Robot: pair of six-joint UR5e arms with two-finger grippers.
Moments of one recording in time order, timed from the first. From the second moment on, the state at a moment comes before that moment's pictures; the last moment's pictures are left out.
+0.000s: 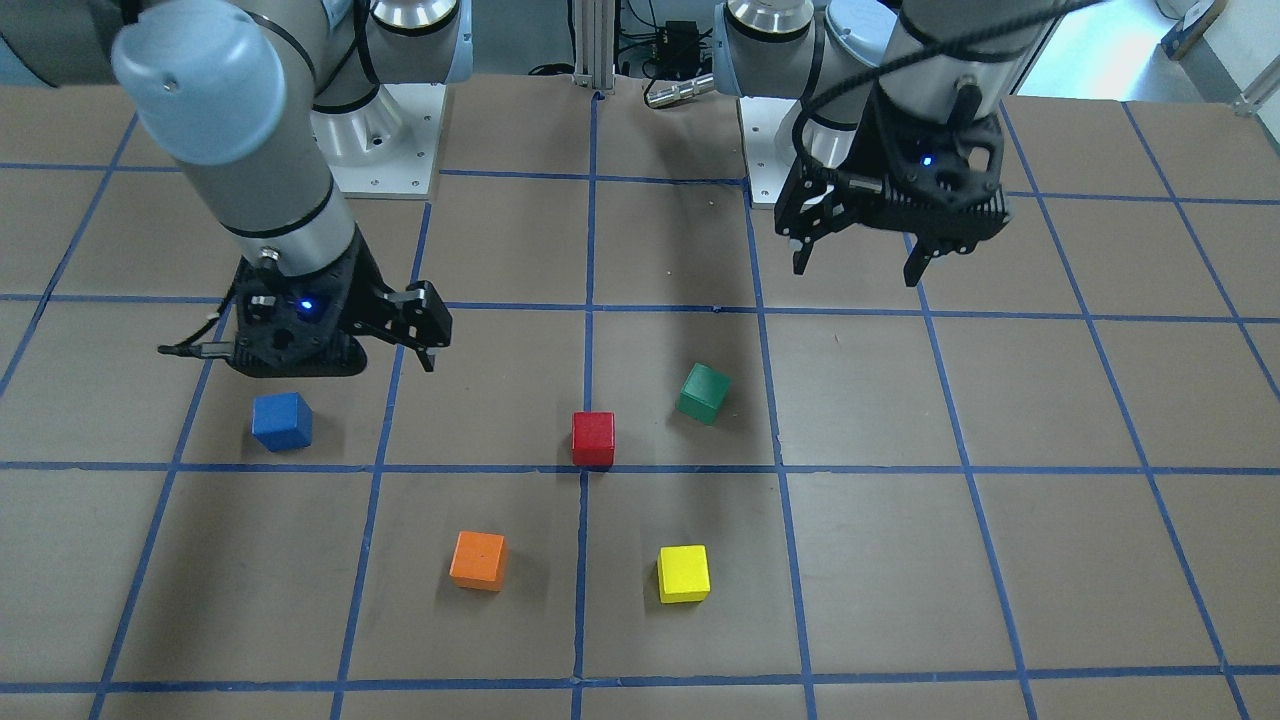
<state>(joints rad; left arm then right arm) -1.60 -1.57 -1.53 -1.52 1.58 0.08 1.68 -1.38 1.61 -1.86 -1.53 0.09</state>
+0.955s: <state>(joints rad) -1.55 -1.55 -1.55 -1.51 1.57 0.11 1.88 -1.16 1.62 -2.06 -1.52 0.26</state>
